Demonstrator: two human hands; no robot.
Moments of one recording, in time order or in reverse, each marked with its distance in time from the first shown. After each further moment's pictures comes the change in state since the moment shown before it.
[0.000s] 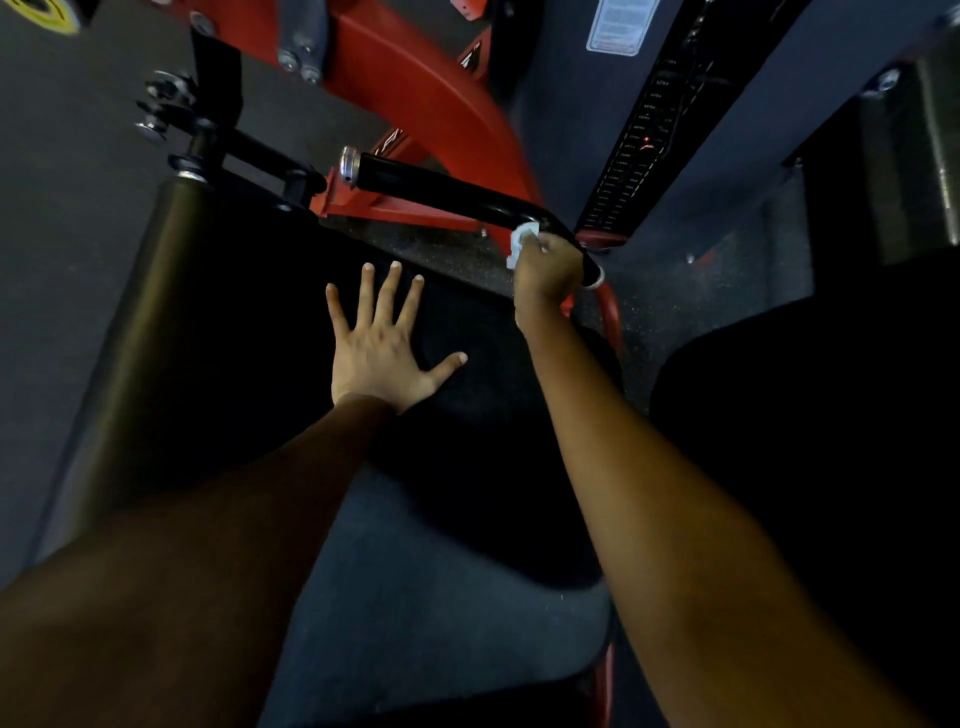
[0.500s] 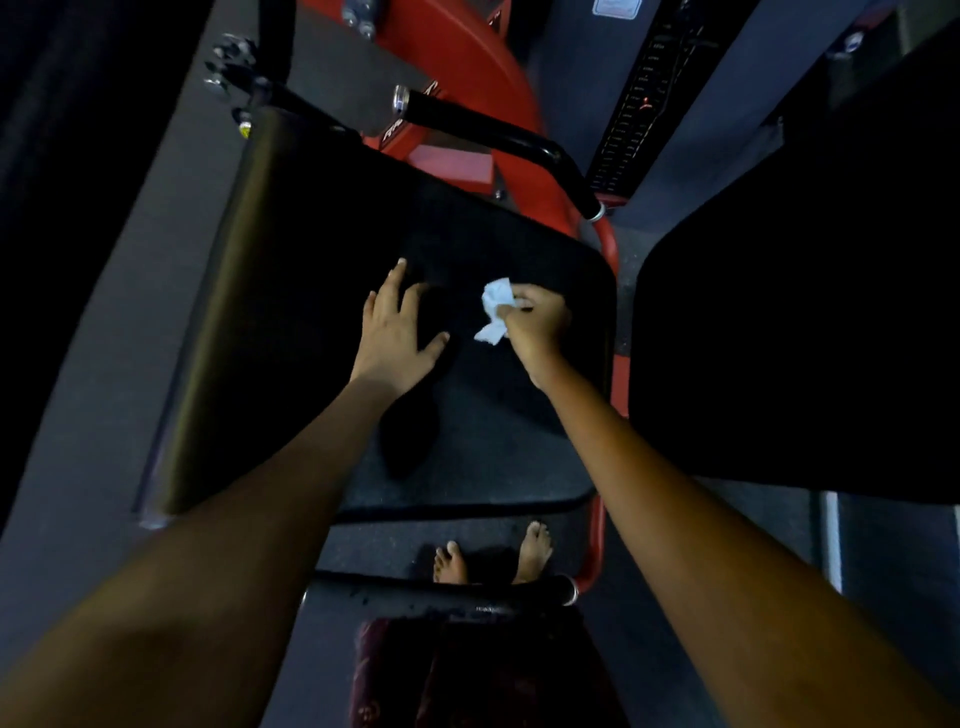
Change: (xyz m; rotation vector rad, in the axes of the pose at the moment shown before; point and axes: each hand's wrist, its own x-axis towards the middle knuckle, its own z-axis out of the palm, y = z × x) left_hand -0.138 -0.022 -0.023 -0.546 0.028 0.029; right_hand -0.191 0.032 -0.094 -0.146 -0.278 -0.089
